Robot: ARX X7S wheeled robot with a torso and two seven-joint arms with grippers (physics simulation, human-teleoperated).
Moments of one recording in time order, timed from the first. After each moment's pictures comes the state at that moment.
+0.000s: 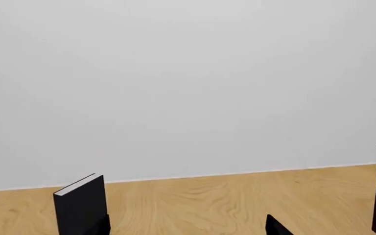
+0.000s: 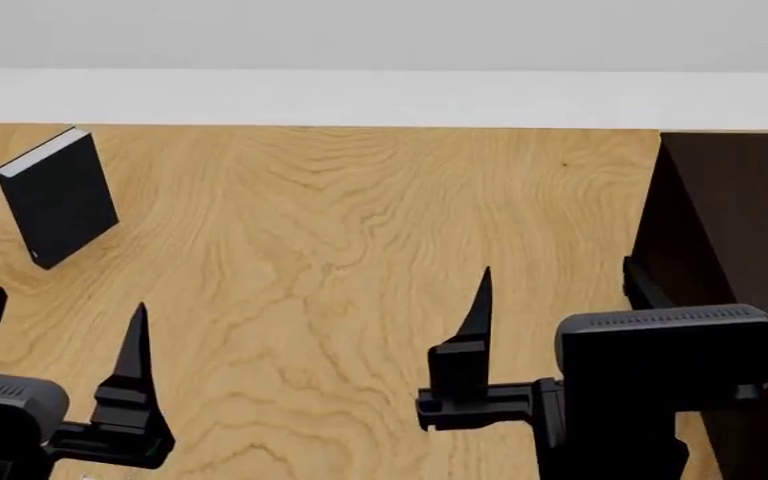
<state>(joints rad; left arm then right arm) -0.20 -0.21 0.13 0.58 -0.22 -0.56 -0.16 0.34 0.23 -0.07 -0.65 0.20 0.83 0.14</state>
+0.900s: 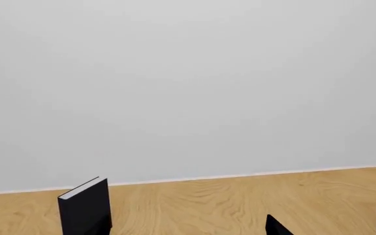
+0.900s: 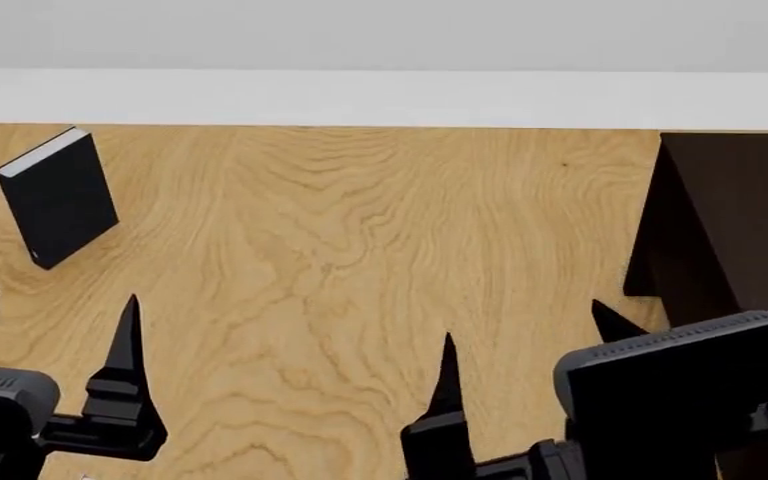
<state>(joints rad) -0.21 -0.23 0.13 0.59 -0.24 -0.58 -0.19 0.48 0.38 0.20 -0.97 0.99 1.44 0.41</state>
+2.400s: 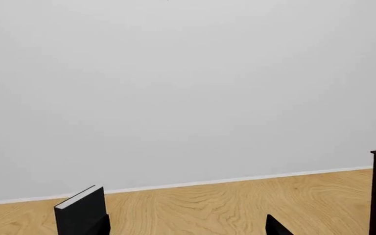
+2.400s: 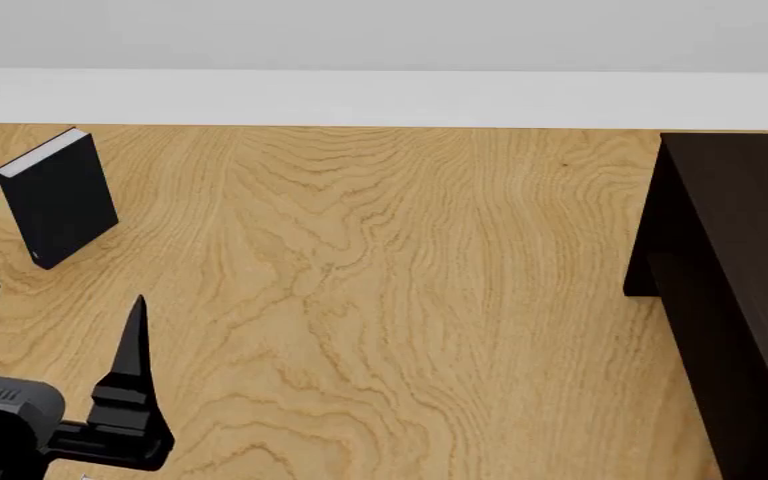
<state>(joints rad) -0.21 -0.26 0.18 0.67 -0.26 -0.62 -0.24 0.41 0.86 0.06 -0.95 2.21 1.26 1.08</state>
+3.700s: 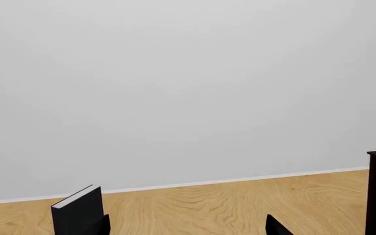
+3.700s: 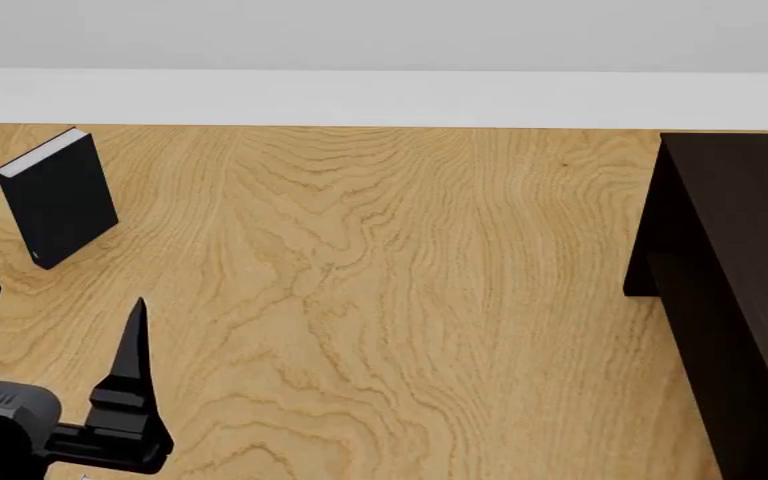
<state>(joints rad) -0.21 -0.28 0.19 0.66 -0.30 -0.59 -0.26 0.28 0.88 -0.07 -0.94 2.20 1.26 1.20</state>
